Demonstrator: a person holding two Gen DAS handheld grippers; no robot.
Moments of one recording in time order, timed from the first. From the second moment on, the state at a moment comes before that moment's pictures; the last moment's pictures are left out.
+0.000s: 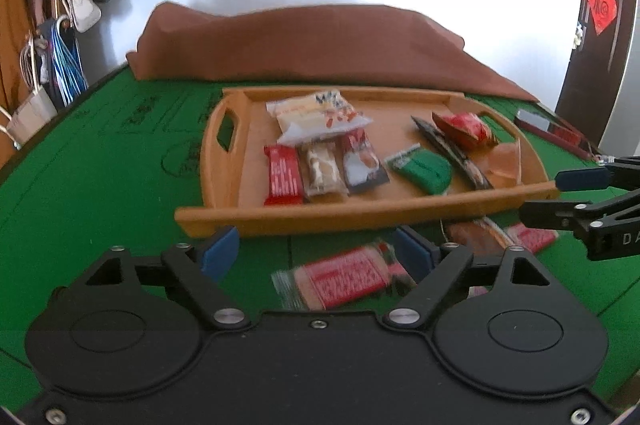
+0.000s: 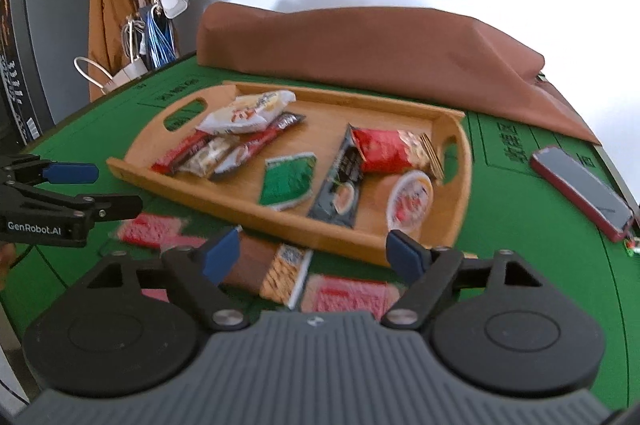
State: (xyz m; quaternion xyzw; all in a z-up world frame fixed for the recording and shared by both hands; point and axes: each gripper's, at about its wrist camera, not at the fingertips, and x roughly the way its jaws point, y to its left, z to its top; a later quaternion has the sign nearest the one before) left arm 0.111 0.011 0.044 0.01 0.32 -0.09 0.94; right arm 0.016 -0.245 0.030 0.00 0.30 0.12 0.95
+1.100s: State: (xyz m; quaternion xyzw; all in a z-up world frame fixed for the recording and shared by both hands) left arm 0.136 -0.029 0.013 0.03 0.37 -0.08 0.92; right arm 0.023 -0.251 -0.009 -0.03 0.35 0.11 0.93
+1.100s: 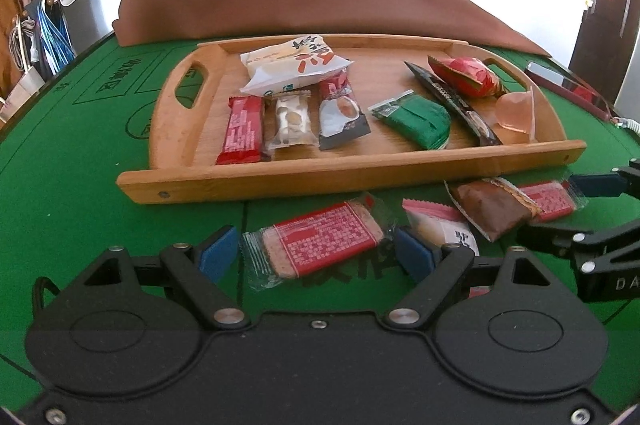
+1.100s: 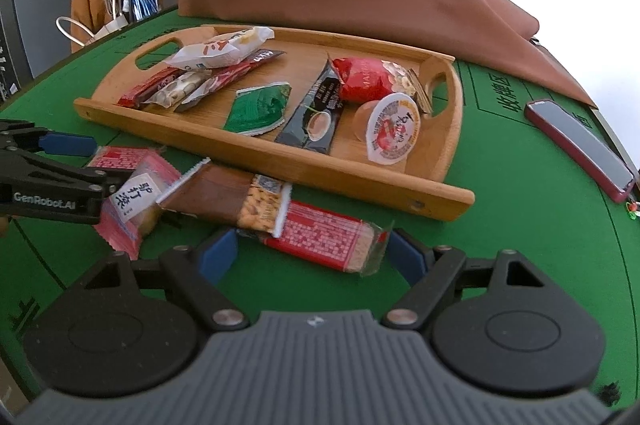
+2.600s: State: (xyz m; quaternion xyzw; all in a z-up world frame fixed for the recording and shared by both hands) left arm 0.116 -0.031 0.025 0.07 0.36 -0.13 0.92; right arm 0.038 -0.263 0.006 -0.03 0.35 0.16 0.92
